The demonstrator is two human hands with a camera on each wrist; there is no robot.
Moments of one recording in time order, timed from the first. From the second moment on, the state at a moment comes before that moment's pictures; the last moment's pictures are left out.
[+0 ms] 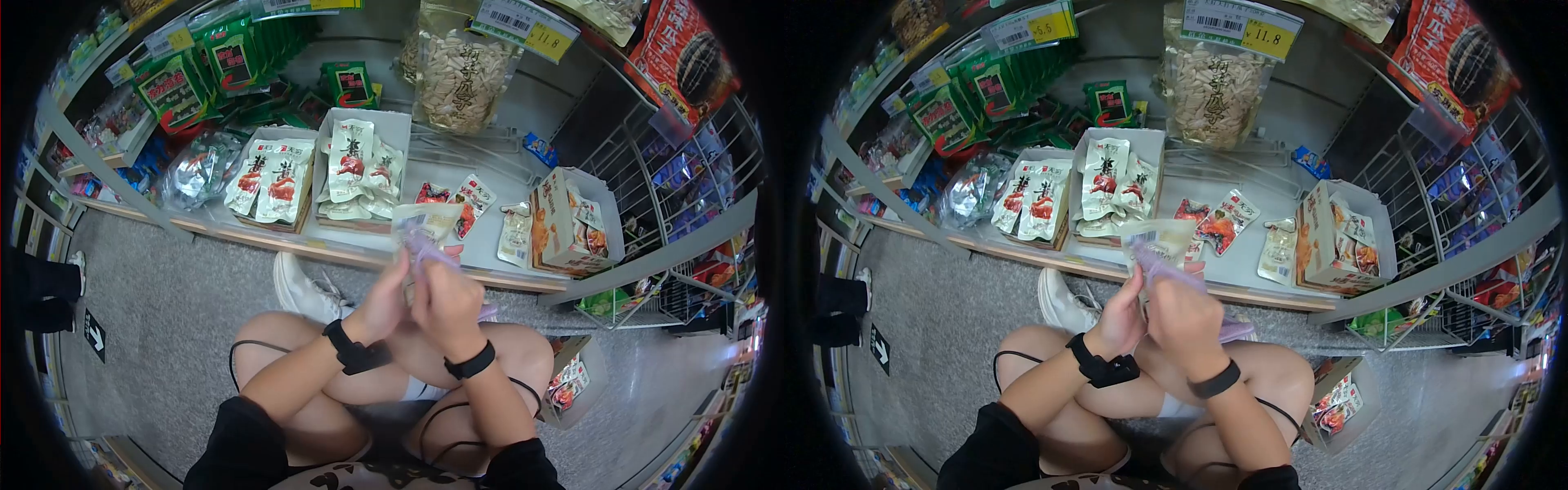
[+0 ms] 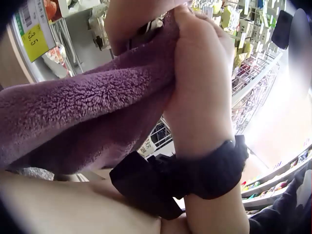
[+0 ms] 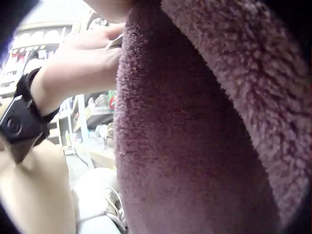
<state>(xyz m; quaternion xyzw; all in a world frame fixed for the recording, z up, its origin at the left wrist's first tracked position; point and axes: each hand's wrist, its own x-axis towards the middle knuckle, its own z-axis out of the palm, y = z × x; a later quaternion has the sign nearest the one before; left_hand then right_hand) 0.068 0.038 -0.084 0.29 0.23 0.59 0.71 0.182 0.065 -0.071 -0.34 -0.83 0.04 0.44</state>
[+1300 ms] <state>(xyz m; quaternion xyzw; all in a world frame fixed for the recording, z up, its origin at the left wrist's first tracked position) 0.066 0.043 -0.078 0.24 0.26 0.60 0.72 0.196 0.087 -0.068 -0.39 -0.70 0.24 0.54</state>
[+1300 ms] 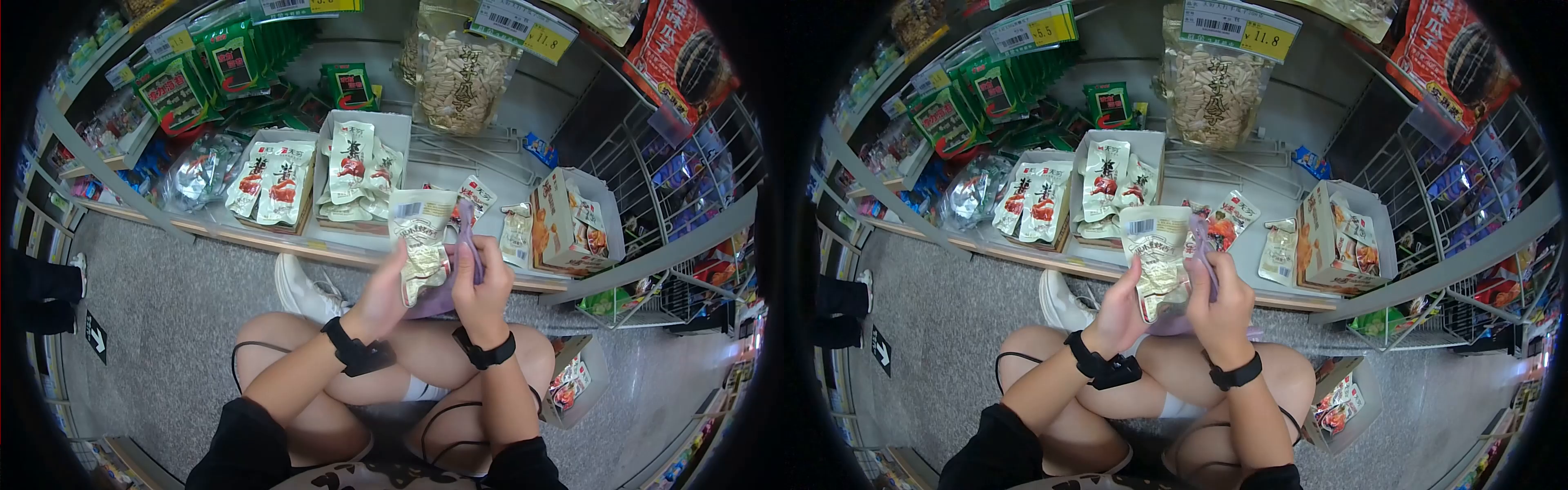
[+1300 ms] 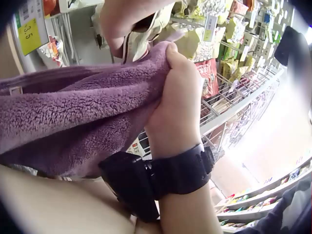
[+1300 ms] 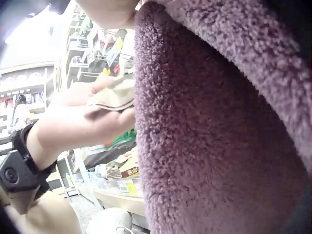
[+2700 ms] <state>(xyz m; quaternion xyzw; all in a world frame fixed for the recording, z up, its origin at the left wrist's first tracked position) 0.041 0.055 -0.089 0.25 0.37 0.60 0.67 0.197 0.079 -0.064 -0.40 -0.77 0.19 0.46</state>
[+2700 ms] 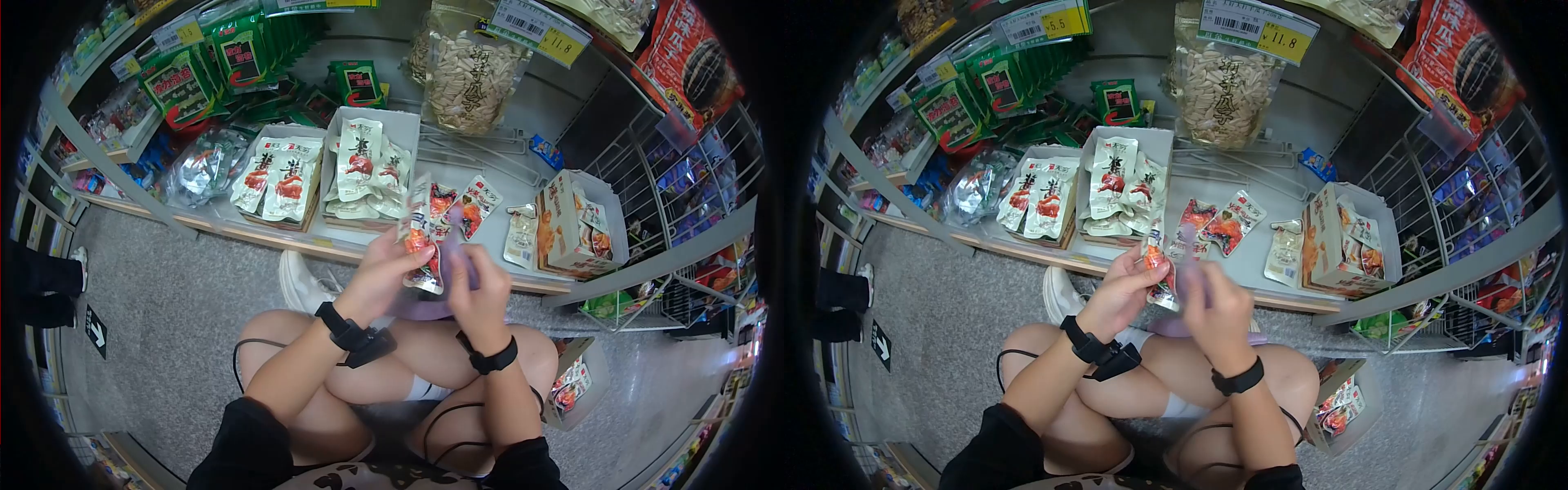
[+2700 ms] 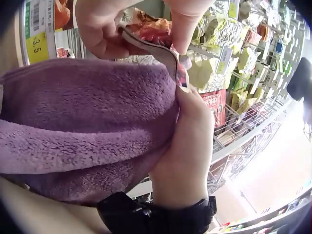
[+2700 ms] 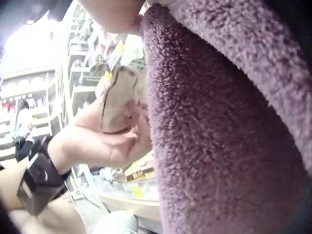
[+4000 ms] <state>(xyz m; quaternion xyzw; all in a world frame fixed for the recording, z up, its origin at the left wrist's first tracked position) 0.060 0.042 -0.093 0.51 0.45 0.45 0.58 0.204 0.082 -0.061 -0.42 -0.71 0.28 0.49</state>
